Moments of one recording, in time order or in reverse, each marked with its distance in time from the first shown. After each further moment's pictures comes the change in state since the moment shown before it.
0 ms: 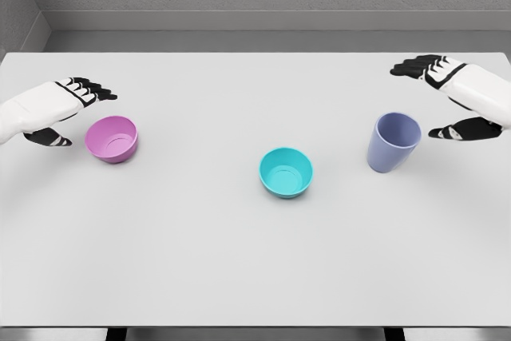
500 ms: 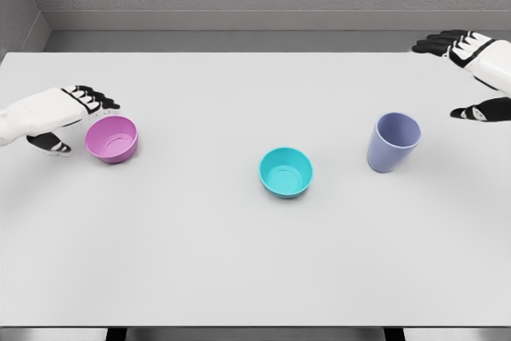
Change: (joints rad) left arm -0.029 -0.011 -0.008 0.000 -0.016 0.000 -0.104; right arm -0.015 -0.055 -0.059 -0.006 -0.002 -0.002 -0.010
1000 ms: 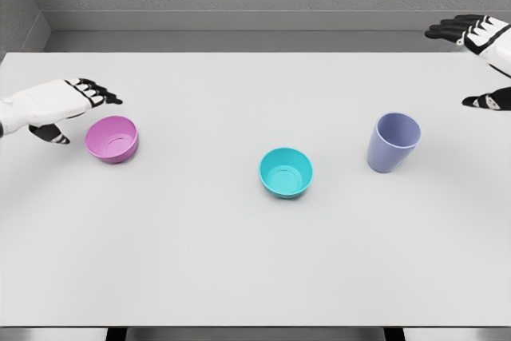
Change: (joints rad) left arm -0.060 -0.024 -0.017 0.006 -0.031 0.000 -0.087; right arm 0.015 -0.009 -0.064 -0.004 -0.001 -0.002 0.008
